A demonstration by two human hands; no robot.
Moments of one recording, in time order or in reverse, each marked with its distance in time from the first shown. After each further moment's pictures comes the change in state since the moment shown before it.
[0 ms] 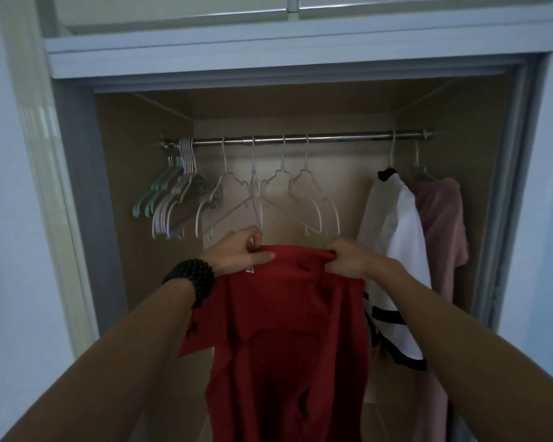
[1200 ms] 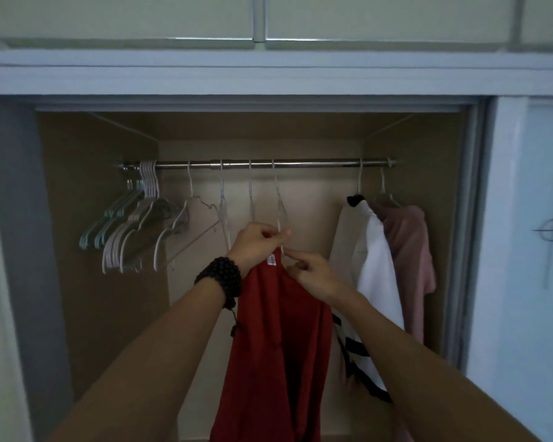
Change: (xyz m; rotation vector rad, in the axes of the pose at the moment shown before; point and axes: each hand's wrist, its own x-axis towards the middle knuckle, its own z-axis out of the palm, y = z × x) left_hand 0.095 0.069 0.031 -0.471 0.242 0.029; right_hand 0.036 0.011 0.009 0.455 0.346 -0.143
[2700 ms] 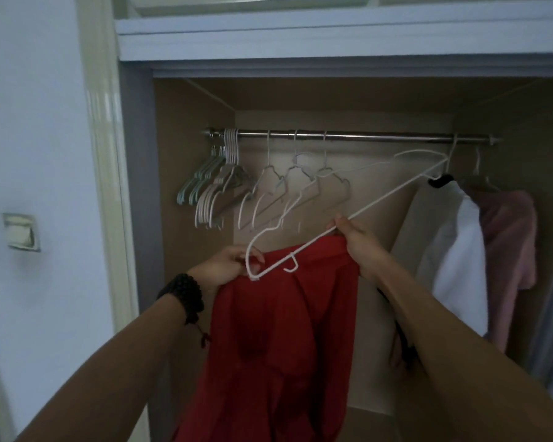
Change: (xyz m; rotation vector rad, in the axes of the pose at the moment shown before) left_hand -0.113 -0.112 -0.142 -0.060 -0.174 -0.193; right_hand 0.012 -0.046 0.069 0.508 0.103 0.183
